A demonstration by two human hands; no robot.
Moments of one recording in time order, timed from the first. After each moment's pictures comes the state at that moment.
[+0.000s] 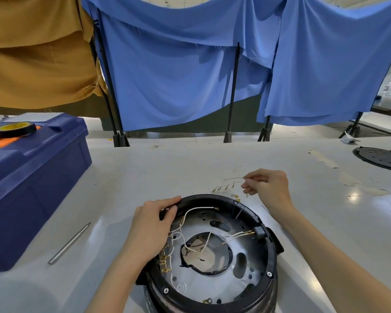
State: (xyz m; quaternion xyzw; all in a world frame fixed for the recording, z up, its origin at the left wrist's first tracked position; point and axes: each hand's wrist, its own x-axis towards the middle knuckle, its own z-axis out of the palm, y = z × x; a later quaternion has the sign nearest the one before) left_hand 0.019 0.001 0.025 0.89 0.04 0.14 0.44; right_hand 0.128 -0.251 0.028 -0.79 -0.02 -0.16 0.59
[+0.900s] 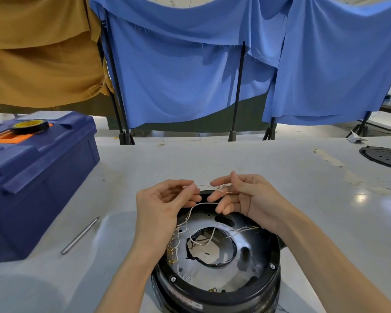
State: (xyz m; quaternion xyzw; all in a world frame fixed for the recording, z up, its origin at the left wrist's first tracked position) left_hand 0.004 -0.022 0.052 0.66 -0.03 0.22 0.72; right_hand 0.067 -0.214 0.060 -0.55 -0.21 0.24 0.77
